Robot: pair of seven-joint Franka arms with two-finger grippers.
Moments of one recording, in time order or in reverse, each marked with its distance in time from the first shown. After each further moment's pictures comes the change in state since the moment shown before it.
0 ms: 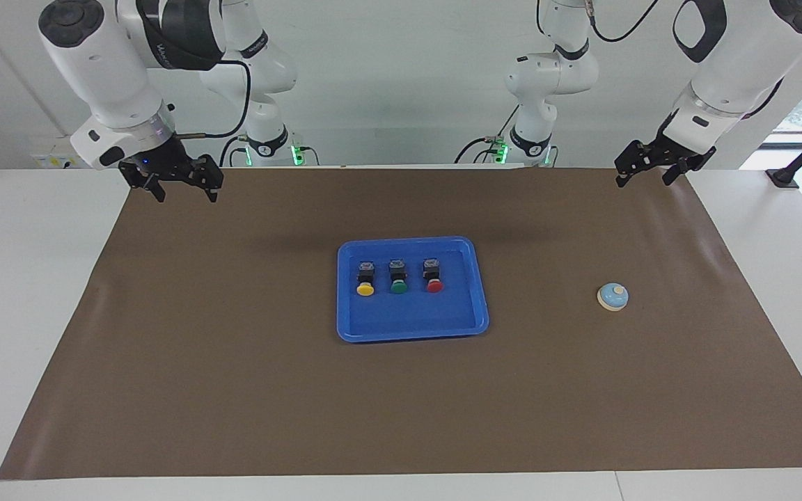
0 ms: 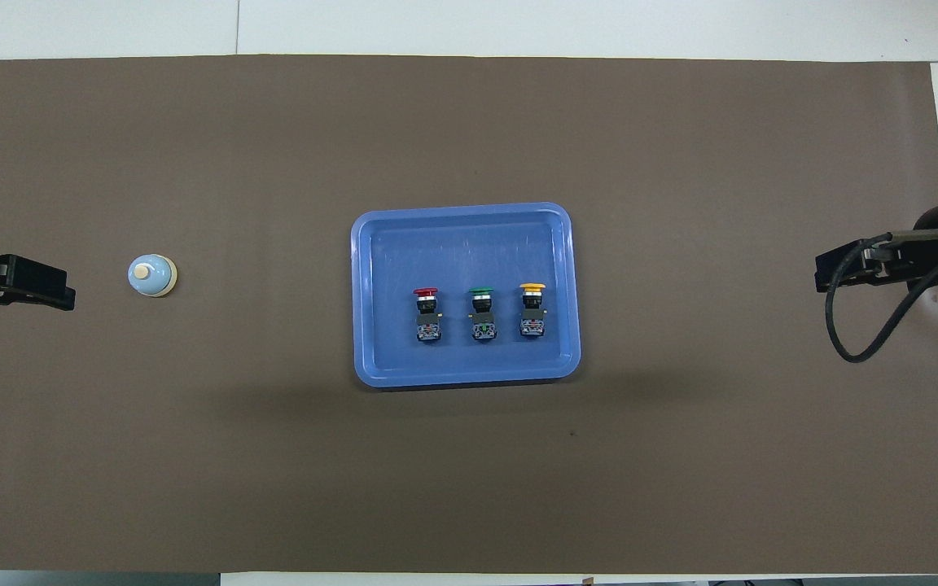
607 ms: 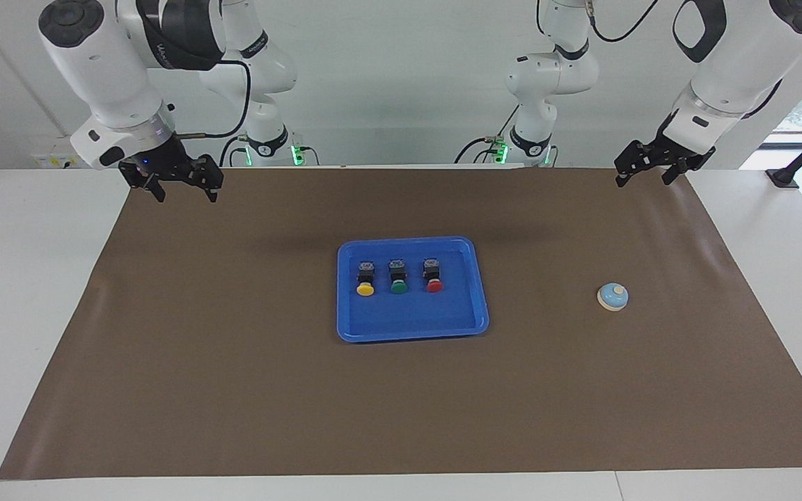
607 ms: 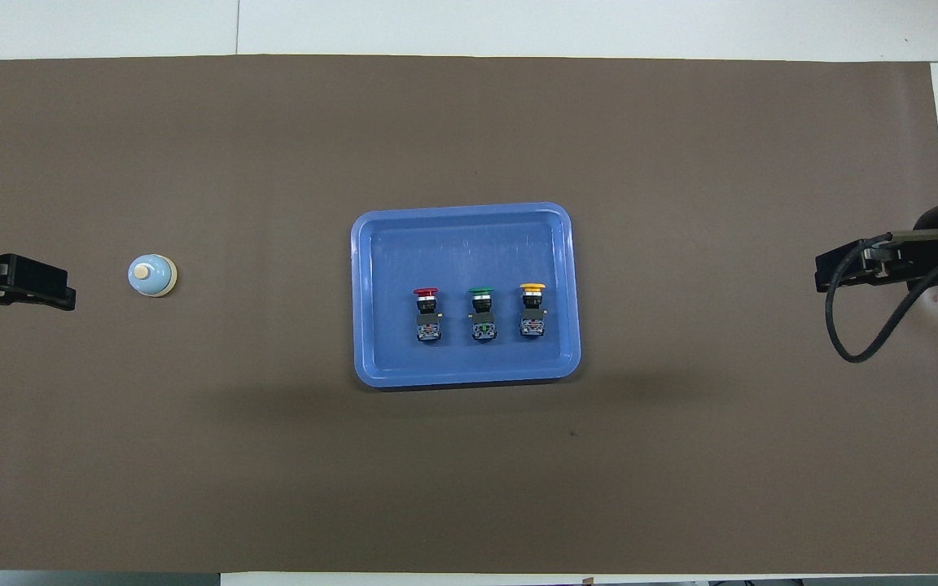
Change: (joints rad) left arm -0.001 0.000 -0.003 0.000 0.000 -0.002 -0.045; right arm 0.000 0.000 0.000 0.000 0.000 0.000 0.000
